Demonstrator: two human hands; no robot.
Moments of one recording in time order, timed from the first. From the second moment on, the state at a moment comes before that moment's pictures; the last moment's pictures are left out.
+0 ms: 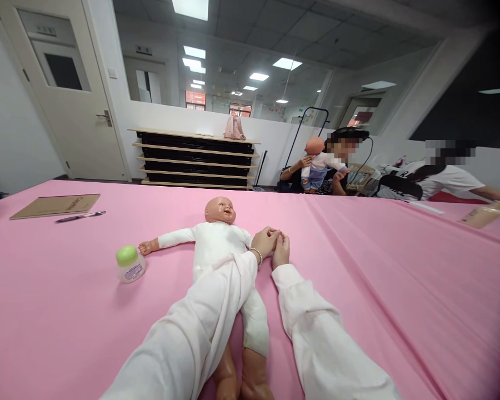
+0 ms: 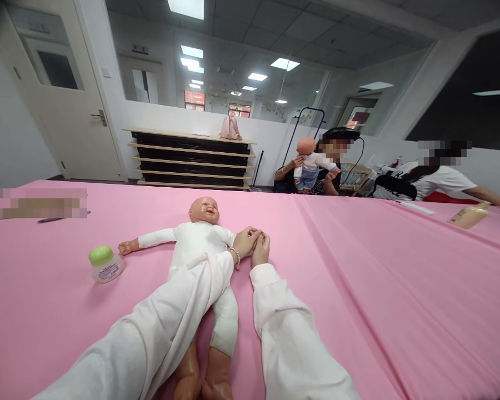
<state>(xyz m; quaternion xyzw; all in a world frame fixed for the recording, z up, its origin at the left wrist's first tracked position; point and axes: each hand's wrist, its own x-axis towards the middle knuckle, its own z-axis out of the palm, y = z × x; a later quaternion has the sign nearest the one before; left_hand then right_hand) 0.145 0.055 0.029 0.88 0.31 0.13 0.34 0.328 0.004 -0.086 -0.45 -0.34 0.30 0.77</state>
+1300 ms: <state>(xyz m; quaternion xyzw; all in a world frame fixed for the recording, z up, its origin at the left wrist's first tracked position) 0.150 0.111 -0.016 0.62 0.43 0.47 0.45 0.339 0.004 -0.083 -0.53 -0.37 0.23 0.73</state>
